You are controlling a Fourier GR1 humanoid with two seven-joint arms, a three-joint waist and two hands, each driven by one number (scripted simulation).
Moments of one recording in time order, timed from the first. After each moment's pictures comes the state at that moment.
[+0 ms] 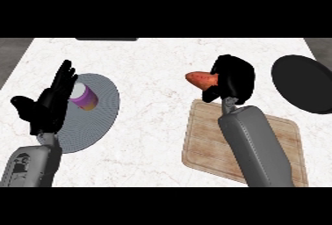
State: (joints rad) left arm -0.26 0.19 0.11 -1.45 0.00 0.05 0.08; right arm -0.63 -0.01 0.12 -1.30 1.22 0.00 0.76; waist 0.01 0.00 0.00
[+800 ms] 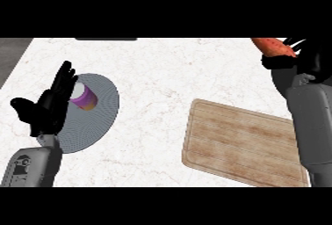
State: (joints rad) left arm -0.25 0.18 0.11 -1.47 -0.01 0.05 0.08; right arm -0.72 -0.26 -0.27 -1.11 0.98 -0.30 0.50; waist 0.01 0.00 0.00
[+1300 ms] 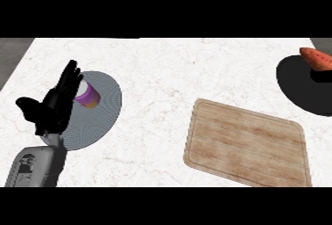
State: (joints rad) left arm -0.26 0.16 0.09 -1.47 -0.01 0.04 0.09; right arm -0.71 -0.52 -0.42 -0.68 0.95 -0.47 0.21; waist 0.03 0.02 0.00
